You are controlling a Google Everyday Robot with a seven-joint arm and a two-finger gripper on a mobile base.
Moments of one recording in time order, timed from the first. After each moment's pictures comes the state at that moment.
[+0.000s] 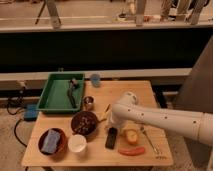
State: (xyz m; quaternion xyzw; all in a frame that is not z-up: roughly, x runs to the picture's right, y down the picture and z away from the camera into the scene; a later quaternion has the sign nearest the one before) arm 0.040 0.224 0.801 -0.19 -0.28 -0.56 0.76
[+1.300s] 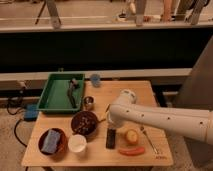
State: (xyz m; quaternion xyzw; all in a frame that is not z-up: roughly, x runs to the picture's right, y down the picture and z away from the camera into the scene) arm 0.033 0.210 0.772 -0.16 -0.25 -0.63 0.72
